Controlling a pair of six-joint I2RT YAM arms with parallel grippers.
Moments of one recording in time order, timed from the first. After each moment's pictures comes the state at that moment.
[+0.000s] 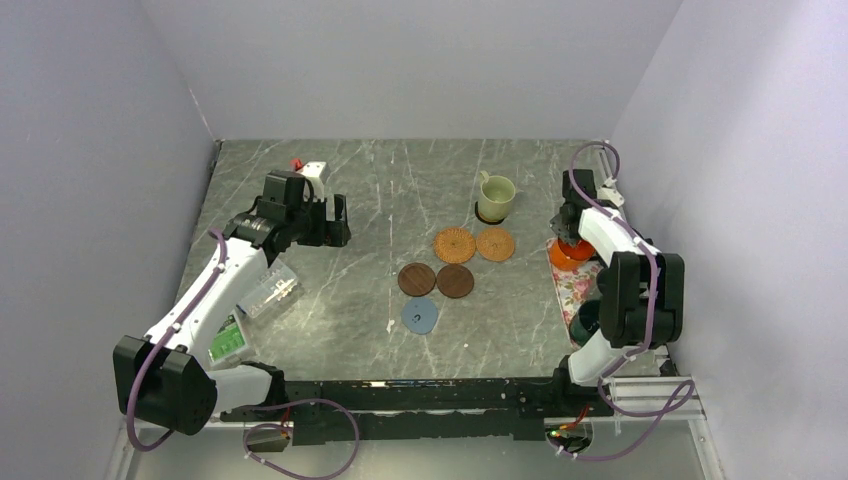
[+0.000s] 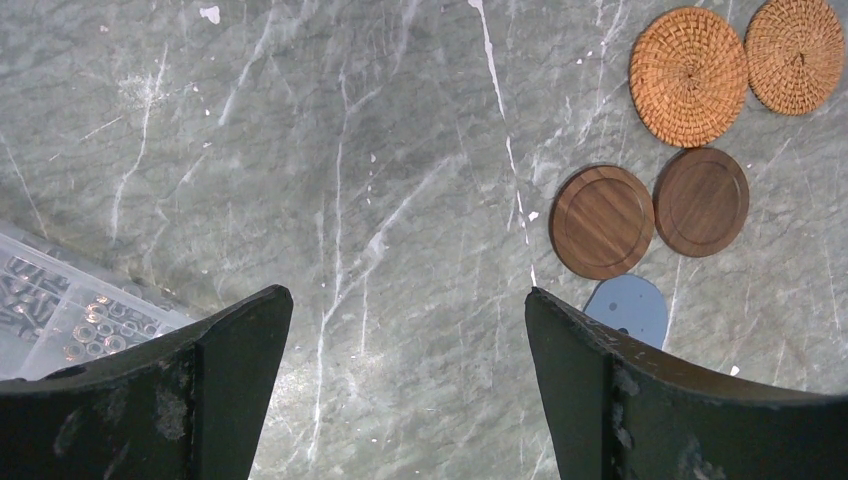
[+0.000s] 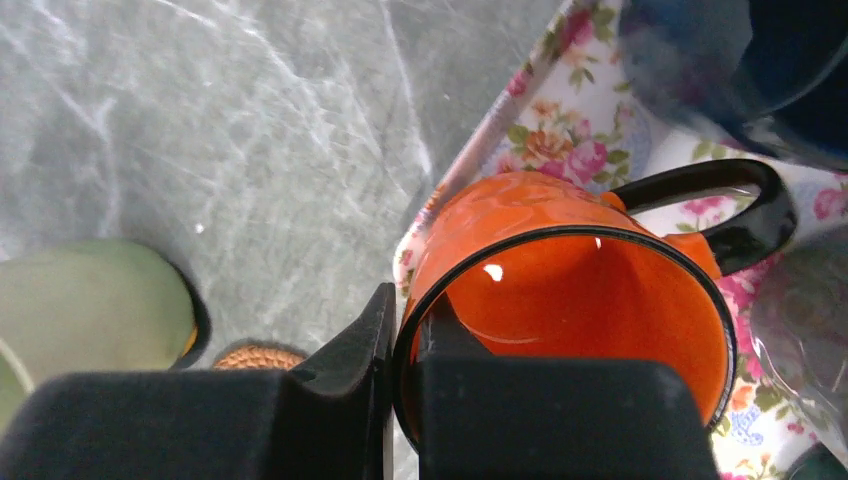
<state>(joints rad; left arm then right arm) -0.29 1.23 1.06 -0.59 0.09 -0.20 -0.04 1.63 1.07 -0.48 0.32 0.88</state>
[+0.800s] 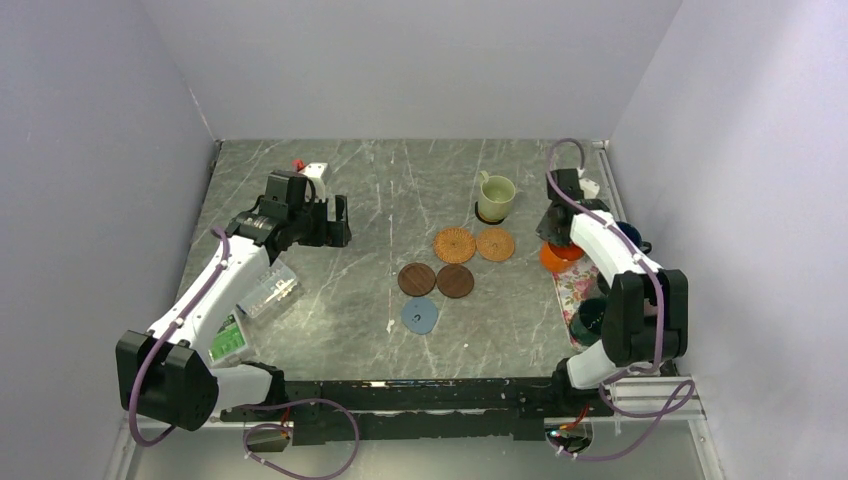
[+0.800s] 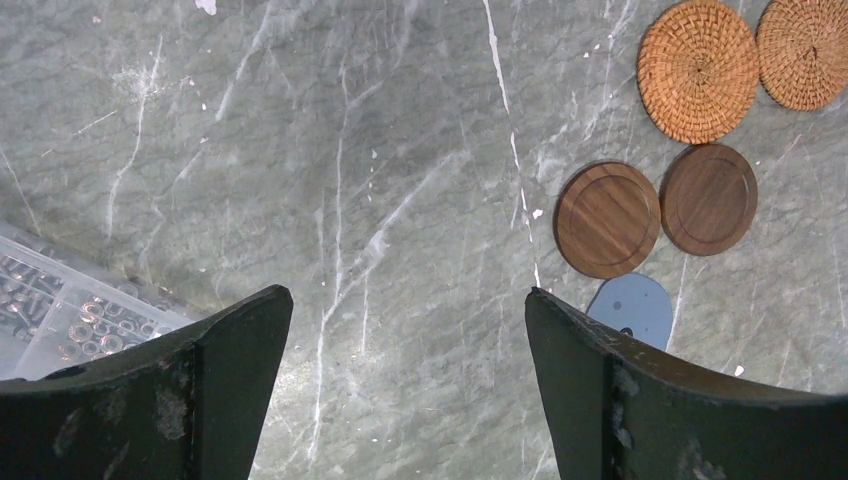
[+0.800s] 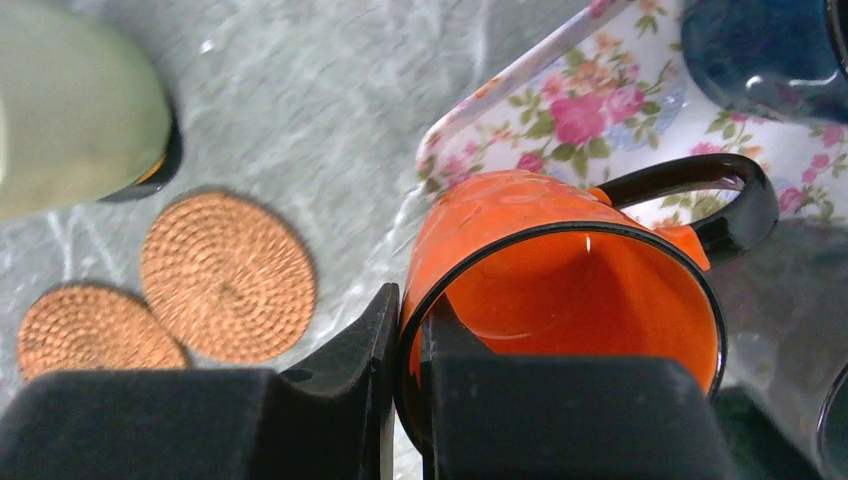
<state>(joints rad) -0.29 1.25 1.06 -0.59 0.09 -0.20 0.05 1.52 1.05 -0.55 0.27 0.58</state>
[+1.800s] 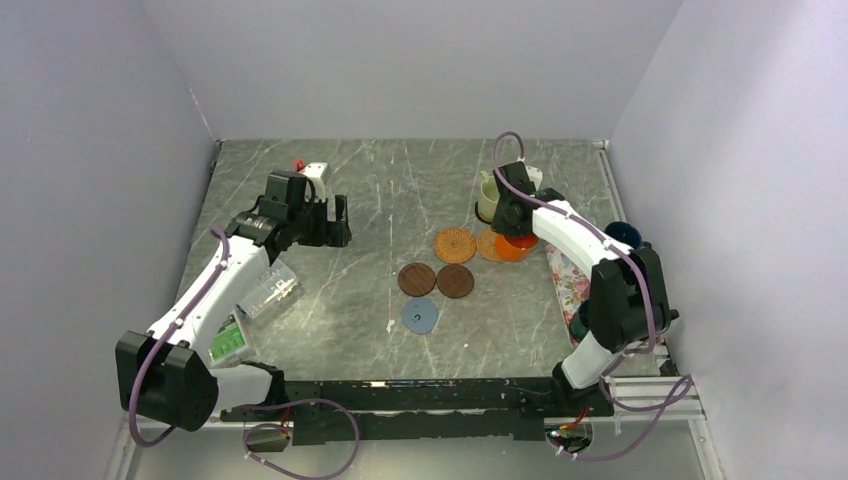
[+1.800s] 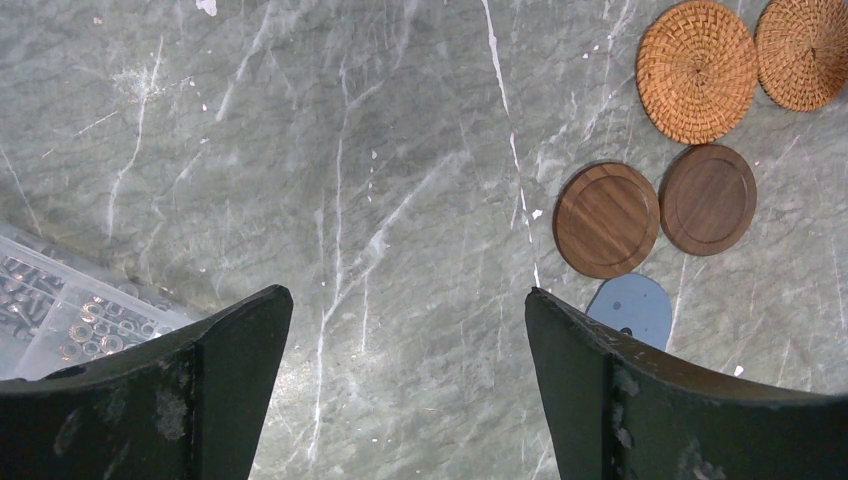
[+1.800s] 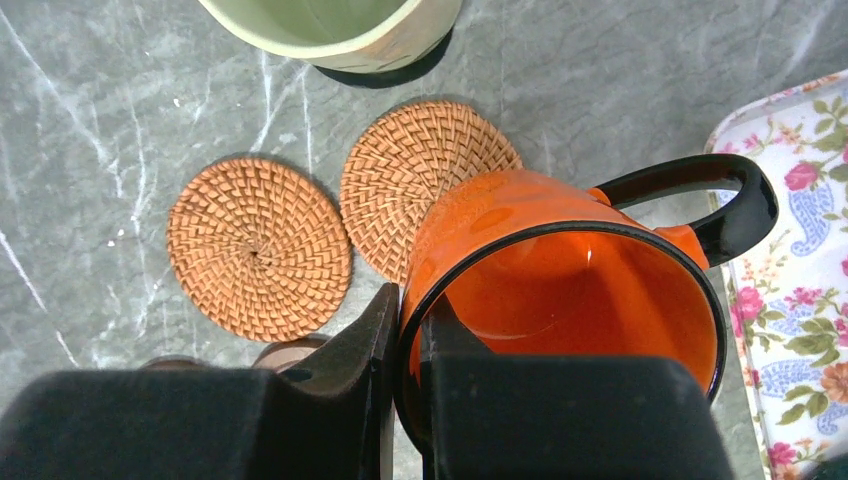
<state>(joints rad) -0.29 1.24 1.06 -0.59 0.09 -0.20 0.35 1.61 1.19 -0.56 0.26 0.61</state>
